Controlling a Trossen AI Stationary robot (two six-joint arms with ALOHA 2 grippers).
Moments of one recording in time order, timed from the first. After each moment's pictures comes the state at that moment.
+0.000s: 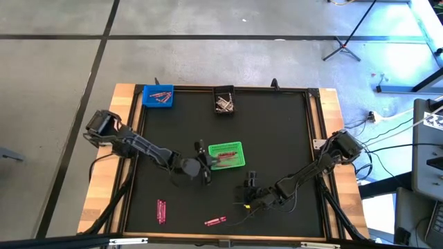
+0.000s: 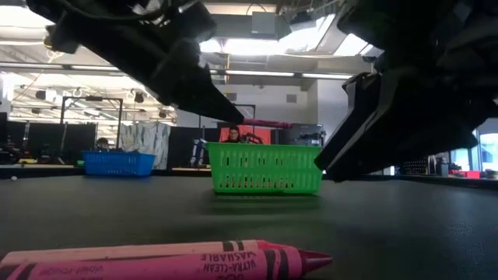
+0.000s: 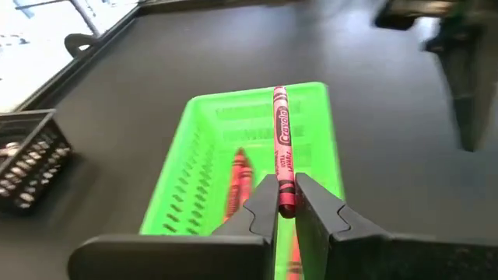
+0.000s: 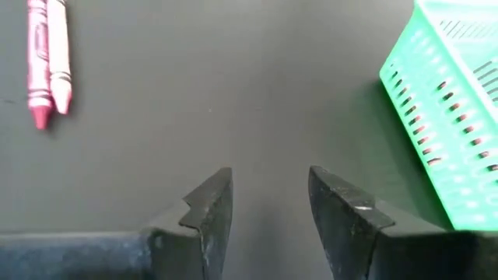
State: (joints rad) left arm -0.33 1.68 0.74 0.37 -0.60 -0.15; right arm 0.62 1.88 0.99 0.01 0.54 0.36
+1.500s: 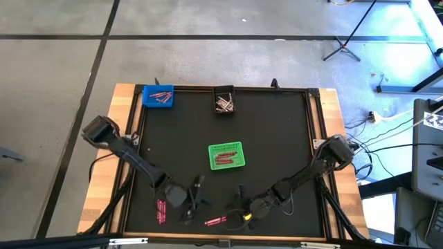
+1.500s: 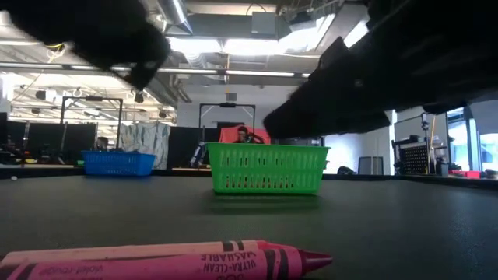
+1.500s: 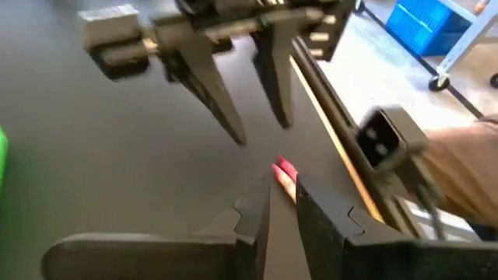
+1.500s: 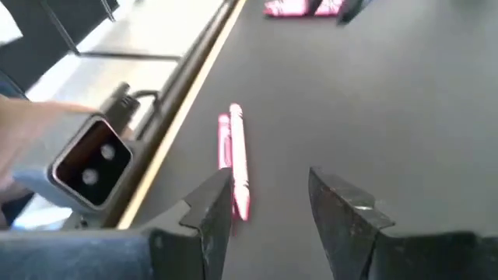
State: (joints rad) left arm -0.60 1.70 0.81 0.38 -0.25 -0.32; right arm 0.62 1.98 0.99 0.50 0.28 0.28
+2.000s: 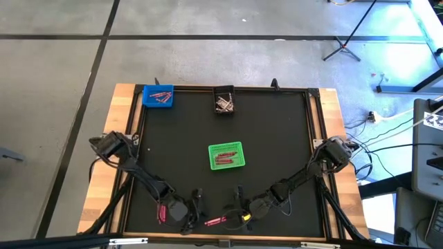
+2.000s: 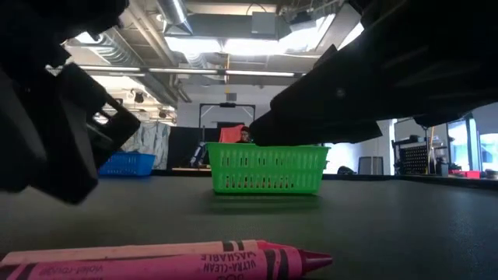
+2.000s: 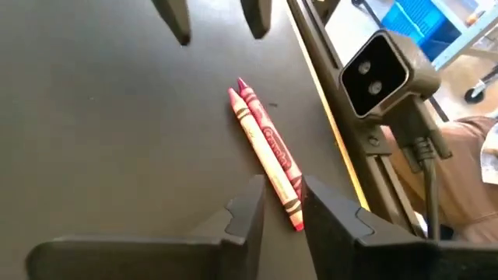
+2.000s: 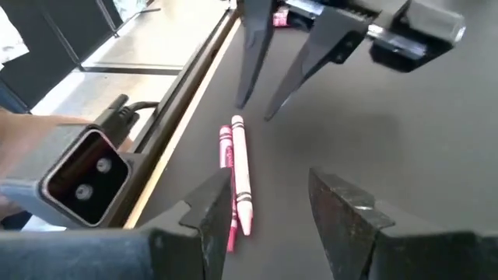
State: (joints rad) left arm -0.71 1.95 0.83 0.54 -0.27 -0.56; right arm 0.62 2.04 0.99 0.61 0.28 0.28
